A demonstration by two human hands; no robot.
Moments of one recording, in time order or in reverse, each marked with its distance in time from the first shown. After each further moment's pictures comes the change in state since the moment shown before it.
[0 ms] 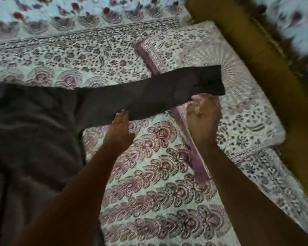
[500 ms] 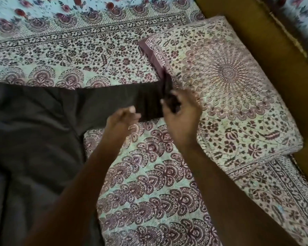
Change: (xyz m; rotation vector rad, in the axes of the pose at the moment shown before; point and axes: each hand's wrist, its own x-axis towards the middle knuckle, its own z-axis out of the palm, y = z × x) left_hand -0.014 0.043 -0.044 -1.072 0.069 -0.246; right_hand -0.003 -0.040 0.051 0.154 -0.049 -0.172
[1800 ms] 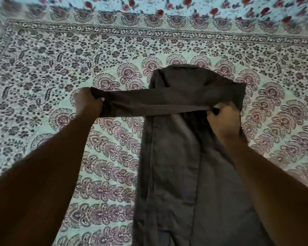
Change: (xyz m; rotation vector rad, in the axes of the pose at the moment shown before) left_hand -0.073 -0.048 -0.678 0.706 0.851 -0.132; right_hand -0.178 -0.253 0.342 -0.486 -0.498 0.034
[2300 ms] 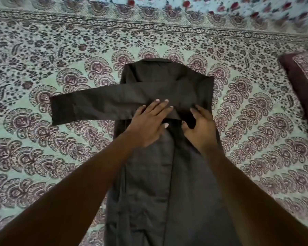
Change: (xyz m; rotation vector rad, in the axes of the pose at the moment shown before) left_hand -0.152 0.102 0.131 0.304 -0.452 1.059; right_hand -0.031 0.052 0.004 0.016 -0.100 -0.080
